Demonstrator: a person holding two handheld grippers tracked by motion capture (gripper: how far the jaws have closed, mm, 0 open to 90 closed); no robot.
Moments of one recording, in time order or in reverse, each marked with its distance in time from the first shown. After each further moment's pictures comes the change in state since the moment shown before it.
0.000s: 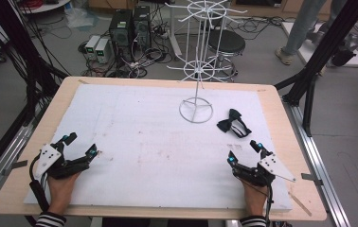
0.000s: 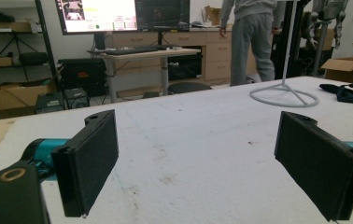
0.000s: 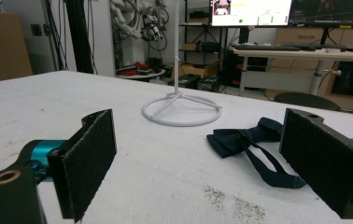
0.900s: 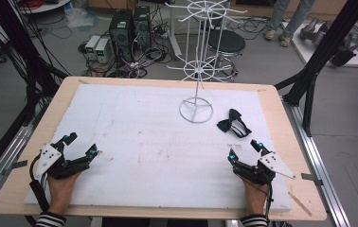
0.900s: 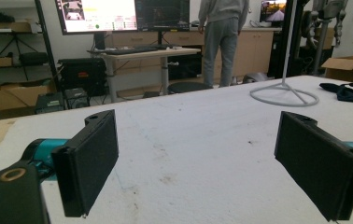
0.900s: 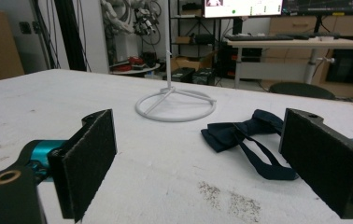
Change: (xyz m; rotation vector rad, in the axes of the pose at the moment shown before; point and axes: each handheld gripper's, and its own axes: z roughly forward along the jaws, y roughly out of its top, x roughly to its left) left arm 0.000 0.000 0.000 0.007 -0.001 0.005; right arm -0.003 0.002 0.004 0.034 -0.033 0.034
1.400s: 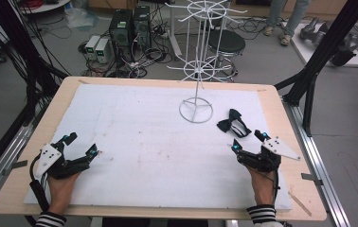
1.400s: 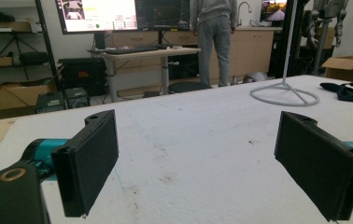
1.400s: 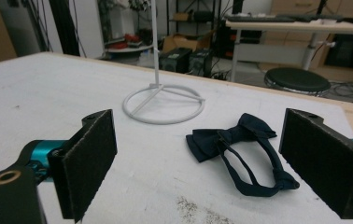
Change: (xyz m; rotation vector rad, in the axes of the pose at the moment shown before) left arm 0.000 0.000 0.000 -0.001 0.002 0.001; right arm -0.016 0.040 0.015 0.126 0.010 -0.031
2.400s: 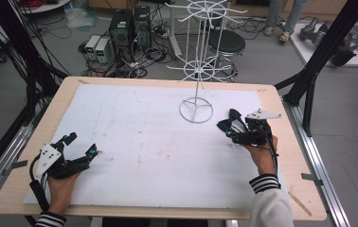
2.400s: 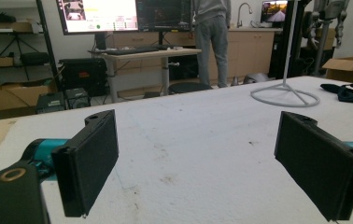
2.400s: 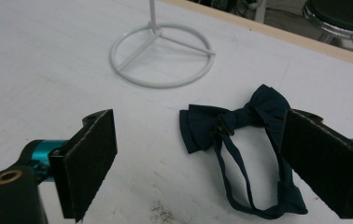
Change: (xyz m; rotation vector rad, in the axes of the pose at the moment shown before) left arm 0.000 0.000 0.000 -0.004 0.001 -0.004; right arm -0.026 0.038 0.069 0.369 0.080 -0.074
